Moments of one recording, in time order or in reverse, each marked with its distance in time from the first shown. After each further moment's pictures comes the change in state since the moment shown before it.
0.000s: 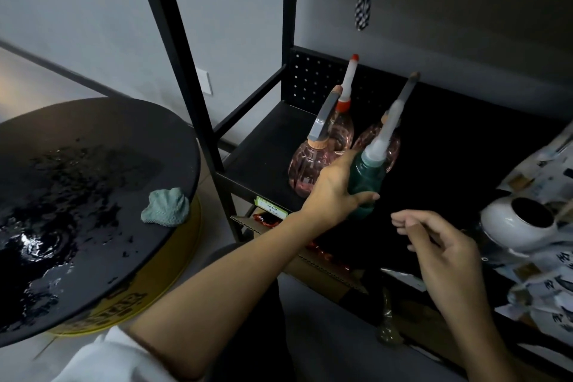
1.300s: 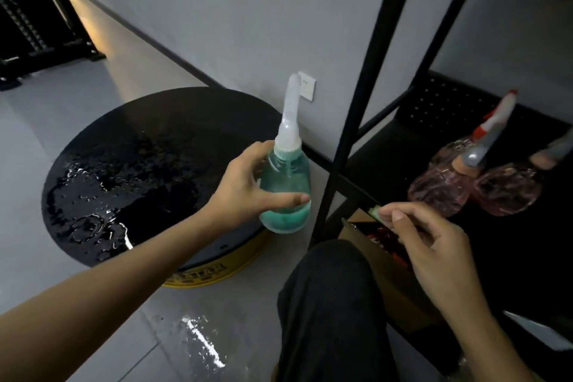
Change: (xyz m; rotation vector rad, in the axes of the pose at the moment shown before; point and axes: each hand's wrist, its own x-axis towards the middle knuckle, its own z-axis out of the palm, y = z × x) left_hand -0.174 -0.045 -0.267 0.013 0.345 -0.092; right_hand -0.031 -0.102 0.149 0.046 -0.327 -0.181
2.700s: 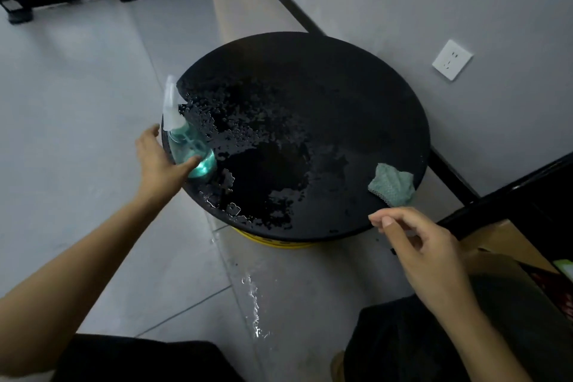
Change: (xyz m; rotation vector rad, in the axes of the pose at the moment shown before) left_hand -0.135 -0.213 -0.246 0.445 0.724 -0.689; right_hand 0.010 -0.009 0.216 -0.050 -0.408 0.008
